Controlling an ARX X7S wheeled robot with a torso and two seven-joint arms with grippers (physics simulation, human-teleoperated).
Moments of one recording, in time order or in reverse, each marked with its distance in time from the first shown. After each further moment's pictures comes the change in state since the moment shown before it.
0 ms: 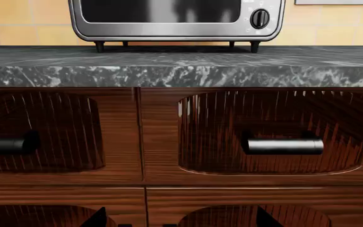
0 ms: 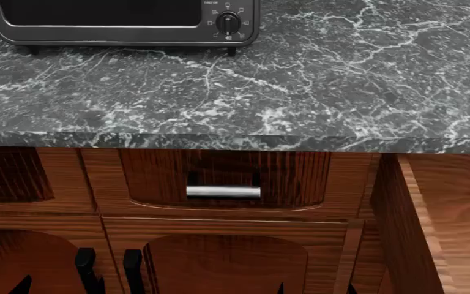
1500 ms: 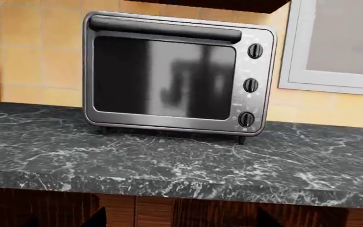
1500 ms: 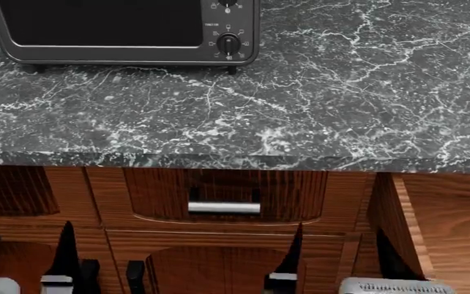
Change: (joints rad) left arm -0.017 -0.160 0.070 0.409 -0.232 -0.221 -0.137; right arm 0.065 0.144 -0.079 -0.352 0.135 0.247 0.155
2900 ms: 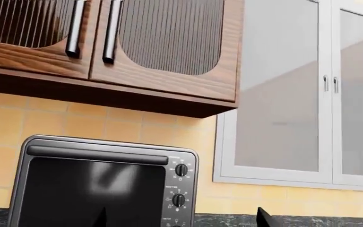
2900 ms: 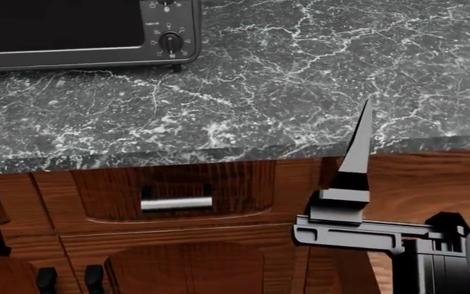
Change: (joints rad) left arm -0.258 -0.416 -0.004 0.609 -0.584 -0.295 -0.506; right arm 0.273 0.162 0.207 -0.659 0.351 0.566 0.188
